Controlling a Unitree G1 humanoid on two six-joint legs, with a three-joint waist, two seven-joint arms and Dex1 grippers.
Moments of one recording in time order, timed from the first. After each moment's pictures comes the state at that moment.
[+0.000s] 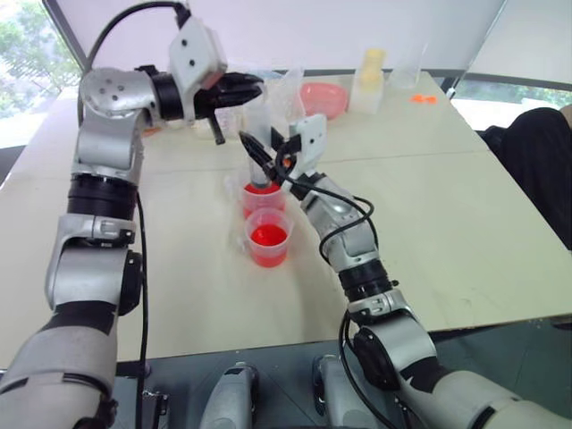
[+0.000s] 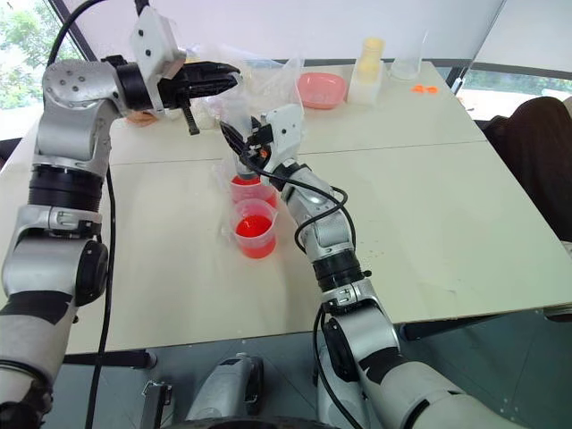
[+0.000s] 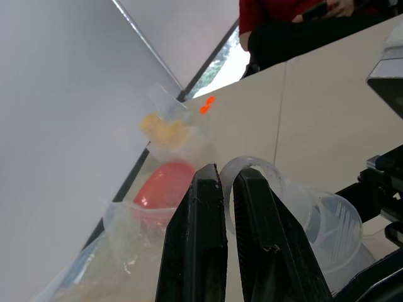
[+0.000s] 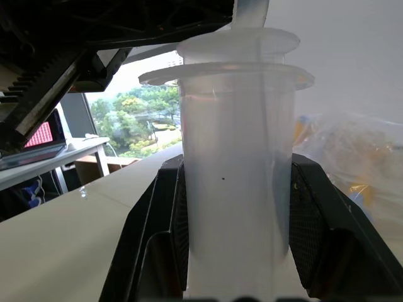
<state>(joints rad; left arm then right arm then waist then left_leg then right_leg) -1.15 0.56 -0.02 0.51 -0.13 0.01 -1.14 -0.82 0.11 0.06 0.40 0.23 0.04 0.46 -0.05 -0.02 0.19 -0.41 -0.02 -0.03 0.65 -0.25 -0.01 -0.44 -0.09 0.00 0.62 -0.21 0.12</state>
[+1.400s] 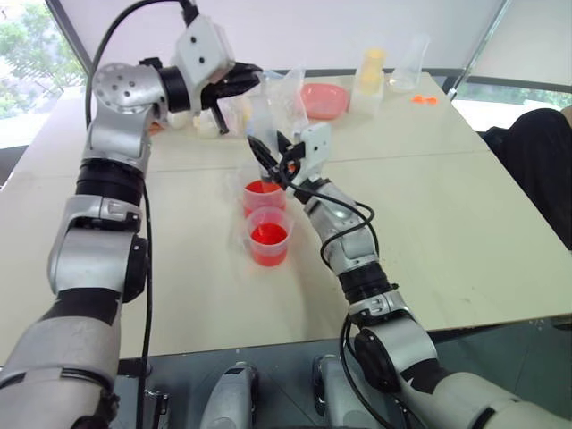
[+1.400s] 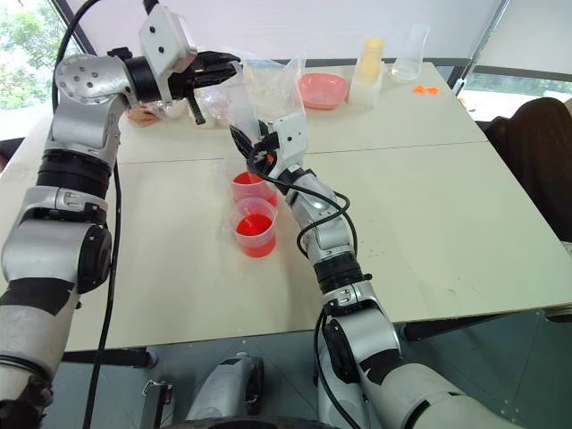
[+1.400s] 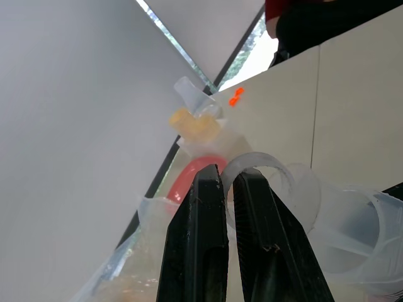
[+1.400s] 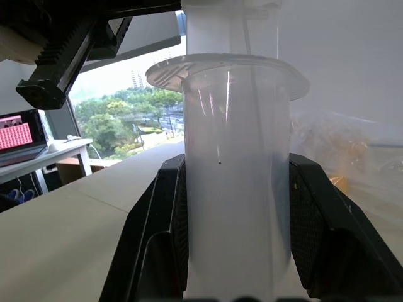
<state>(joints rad) -1.29 0.54 -0.06 0.80 -0.03 -0.24 -1.02 -0.82 0.11 0.03 0.47 0.20 -0.05 0.44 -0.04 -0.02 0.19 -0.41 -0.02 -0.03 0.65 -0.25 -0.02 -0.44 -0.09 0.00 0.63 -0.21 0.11</state>
